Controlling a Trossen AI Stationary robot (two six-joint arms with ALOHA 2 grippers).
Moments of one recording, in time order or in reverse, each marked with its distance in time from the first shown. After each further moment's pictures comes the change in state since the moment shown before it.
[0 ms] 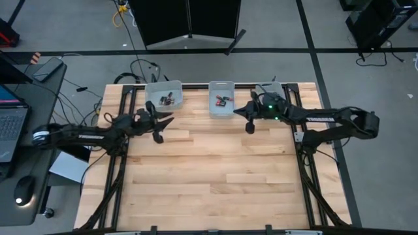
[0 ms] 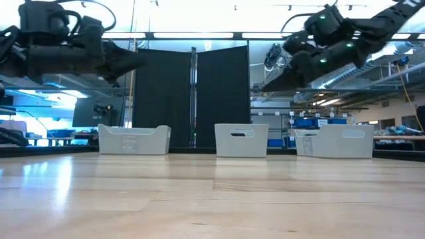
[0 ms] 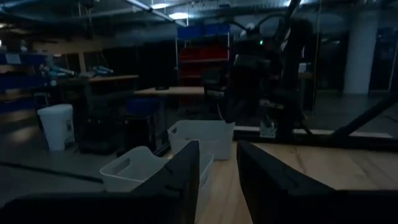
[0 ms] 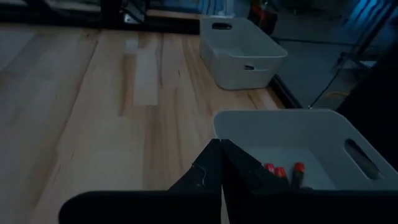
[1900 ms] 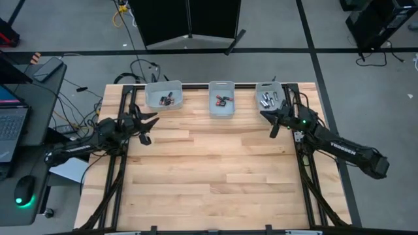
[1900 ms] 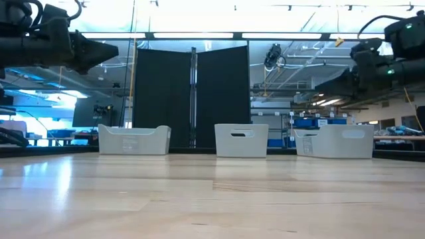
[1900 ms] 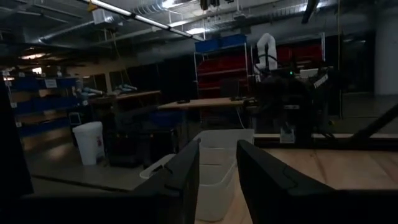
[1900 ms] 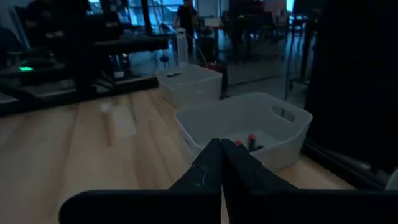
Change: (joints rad) left arm -0.052 -0.856 -0.039 -0.771 -0.123 0.098; right arm -0.222 -0.873 -0.522 -0.043 -0.053 0.265
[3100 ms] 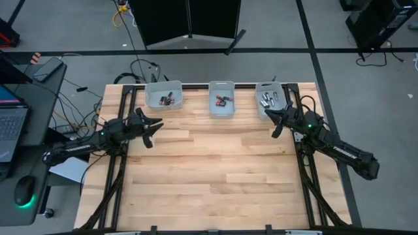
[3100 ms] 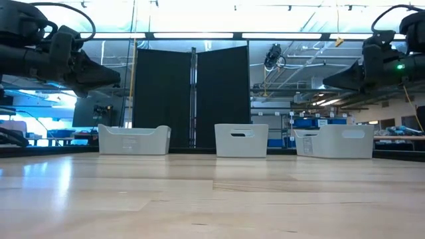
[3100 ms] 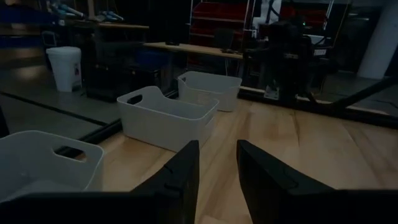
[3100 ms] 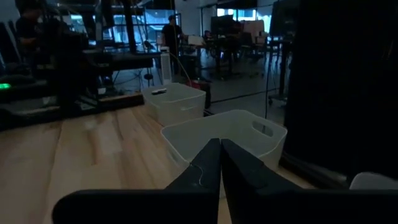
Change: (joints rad) left arm 0.002 0.043 0.001 -0.201 0.018 -0.232; right arm 0.082 -0.303 0.003 -0.235 0.163 -0.001
